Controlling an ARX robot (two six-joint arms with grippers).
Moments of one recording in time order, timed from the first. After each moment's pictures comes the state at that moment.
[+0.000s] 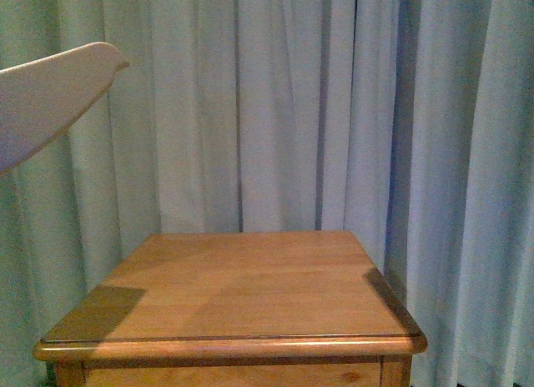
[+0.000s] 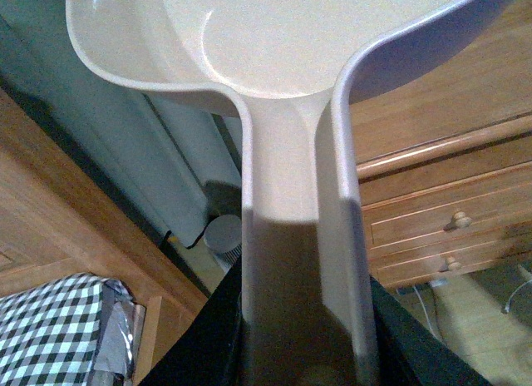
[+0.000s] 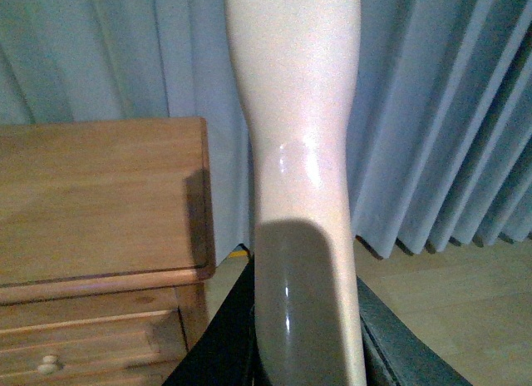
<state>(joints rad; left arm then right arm) 0.27 0.51 0.55 -0.26 0.32 0.42 0.50 0.75 0.56 0.08 0.74 0.06</state>
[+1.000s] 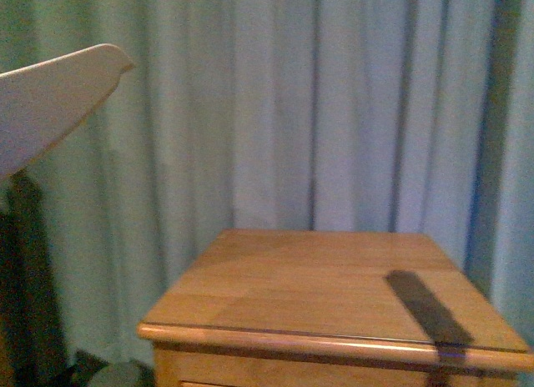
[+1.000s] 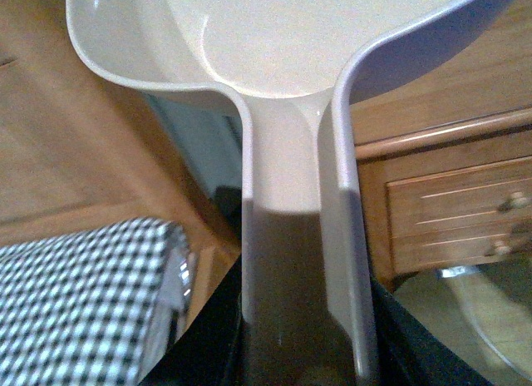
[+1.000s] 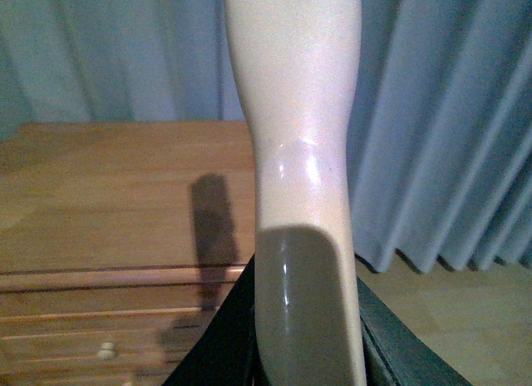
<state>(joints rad) 0.27 0.51 0.55 -0.26 0.33 0.42 0.57 0.73 0.53 0.07 0.85 0.09</state>
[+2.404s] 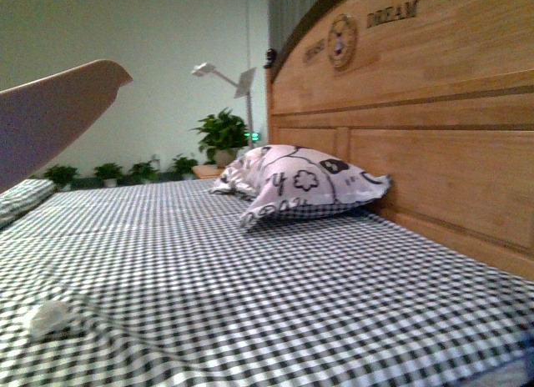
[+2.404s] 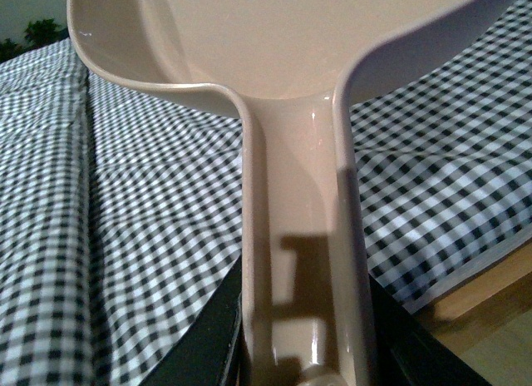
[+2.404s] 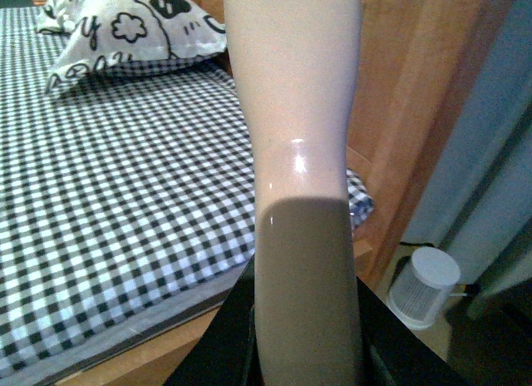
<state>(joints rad) 0.27 0.51 0.54 -0.26 0.32 0.42 0.57 0.74 0.53 0.07 0.84 0.09</state>
